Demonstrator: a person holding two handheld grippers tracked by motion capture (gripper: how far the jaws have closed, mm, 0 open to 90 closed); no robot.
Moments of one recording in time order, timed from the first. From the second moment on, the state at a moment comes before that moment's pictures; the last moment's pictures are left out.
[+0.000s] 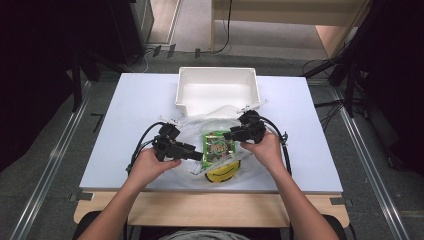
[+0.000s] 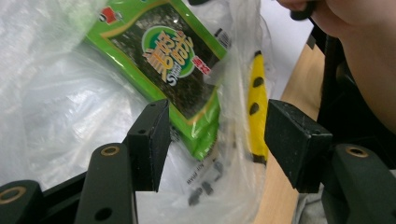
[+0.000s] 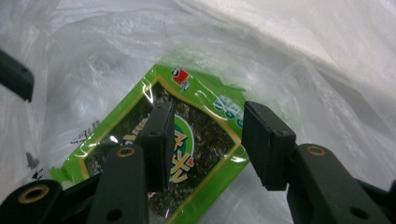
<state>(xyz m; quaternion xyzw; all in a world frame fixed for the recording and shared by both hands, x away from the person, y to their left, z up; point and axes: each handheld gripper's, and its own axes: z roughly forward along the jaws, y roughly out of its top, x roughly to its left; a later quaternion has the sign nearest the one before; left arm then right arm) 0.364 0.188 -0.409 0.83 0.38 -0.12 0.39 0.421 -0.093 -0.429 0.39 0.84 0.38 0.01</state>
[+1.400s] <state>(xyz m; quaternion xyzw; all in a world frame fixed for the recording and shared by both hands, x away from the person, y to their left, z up) 0.429 0.173 -0.383 0.84 0.38 -0.05 0.38 0.384 -0.125 -0.428 0.40 0.83 0.39 0.00</state>
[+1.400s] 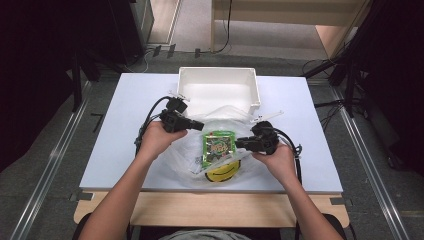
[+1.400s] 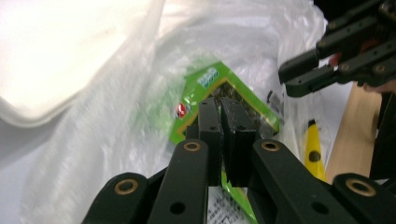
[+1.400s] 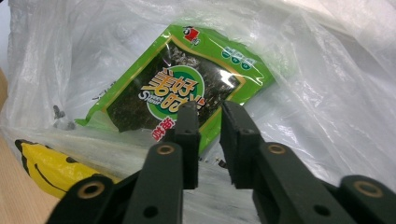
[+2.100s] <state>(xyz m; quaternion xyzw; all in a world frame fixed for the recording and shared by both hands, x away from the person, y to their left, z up) 0.478 0.161 -0.419 0.84 0.41 -0.06 0.34 0.384 -0.118 -0.431 0.39 0.84 0.37 0.00</state>
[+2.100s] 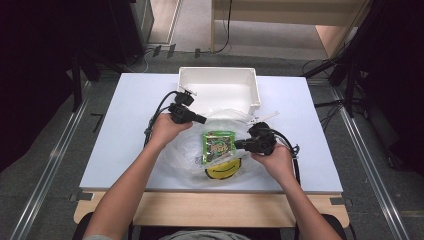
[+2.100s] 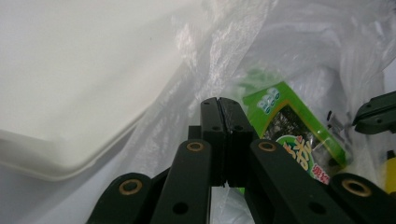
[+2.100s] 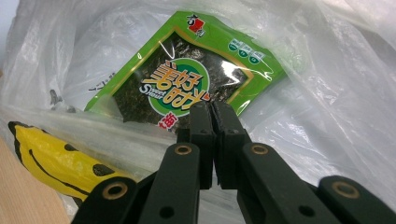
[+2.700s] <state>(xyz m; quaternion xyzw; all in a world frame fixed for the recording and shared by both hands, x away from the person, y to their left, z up) 0.480 0.163 -0.451 0.85 0.42 -0.06 0.31 0.385 -0.113 -0.442 0.40 0.84 0.36 -0.01</state>
